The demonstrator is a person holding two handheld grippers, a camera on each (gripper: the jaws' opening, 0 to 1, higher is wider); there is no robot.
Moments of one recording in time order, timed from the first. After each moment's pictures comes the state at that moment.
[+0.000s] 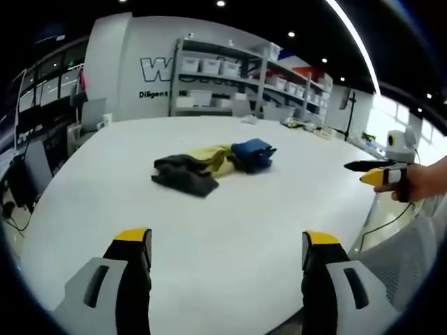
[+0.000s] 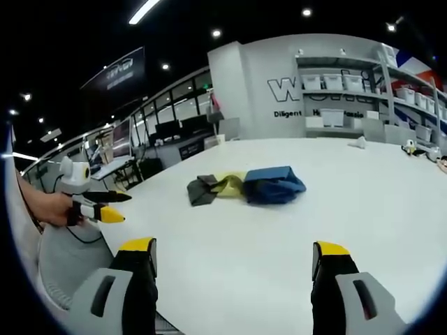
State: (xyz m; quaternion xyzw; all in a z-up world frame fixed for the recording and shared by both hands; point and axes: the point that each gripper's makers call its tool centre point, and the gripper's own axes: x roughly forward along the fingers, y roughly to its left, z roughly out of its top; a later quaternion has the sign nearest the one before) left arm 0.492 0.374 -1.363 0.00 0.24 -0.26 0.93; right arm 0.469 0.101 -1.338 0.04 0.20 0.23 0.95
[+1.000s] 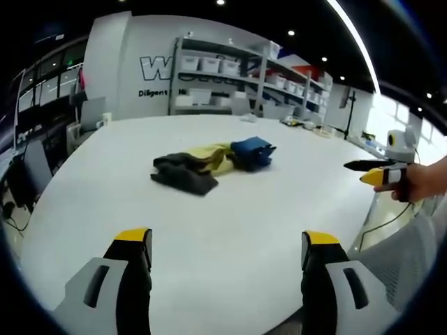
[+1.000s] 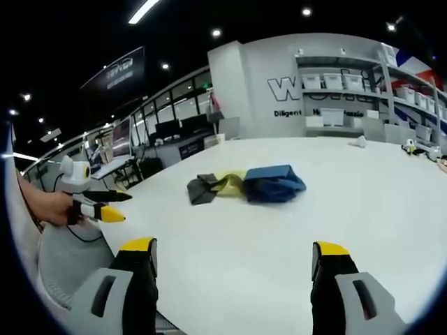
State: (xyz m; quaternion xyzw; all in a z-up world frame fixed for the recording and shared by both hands) left arm 0.491 0.374 -1.364 0.00 0.25 -0.26 0.93; right arm 0.467 0.101 -1.340 0.04 0.21 0.23 0.95
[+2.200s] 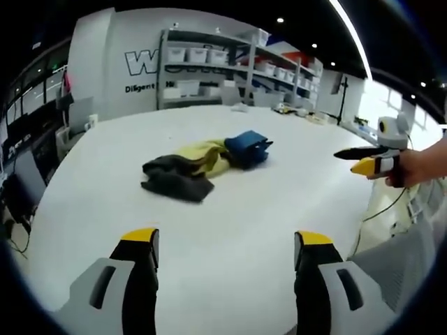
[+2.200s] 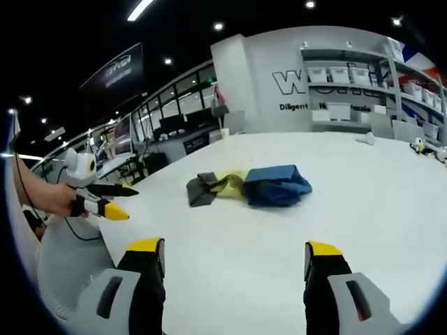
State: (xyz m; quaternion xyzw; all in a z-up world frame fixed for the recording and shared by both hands) left arm 0.523 0.359 -1.360 0.04 0.28 -0.30 0.91; right arm 0.505 0.105 -1.340 0.04 0.23 0.25 0.94
